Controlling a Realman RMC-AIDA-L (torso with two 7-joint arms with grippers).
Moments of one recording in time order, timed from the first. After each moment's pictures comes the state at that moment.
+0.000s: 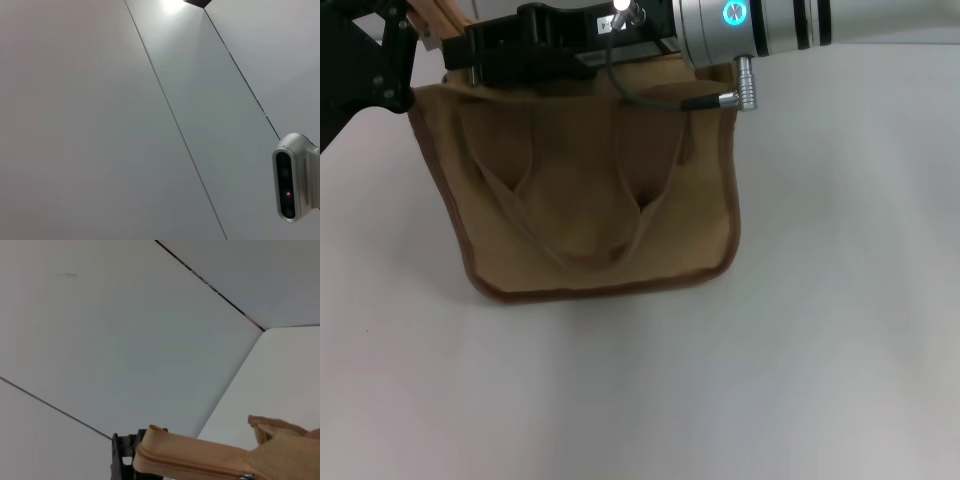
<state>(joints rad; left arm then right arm) -0.48 -2.07 0.36 0.35 1.49 1.79 -0.43 1.10 2.09 -1.23 -0.48 -1.59 -1.21 2.39</state>
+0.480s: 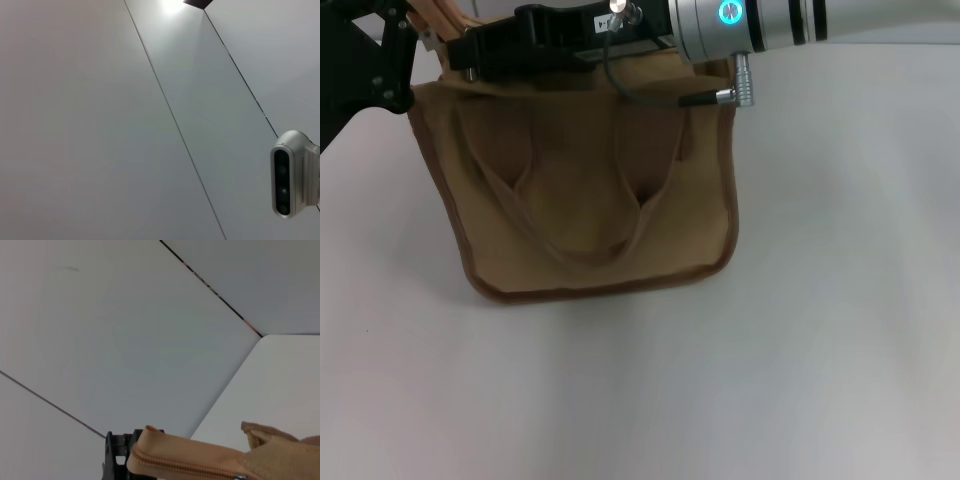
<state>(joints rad) -0.48 -2.07 0.36 0.35 1.49 1.79 -0.44 1.10 2.09 -1.25 -0.49 -1.59 -1.19 2.34</state>
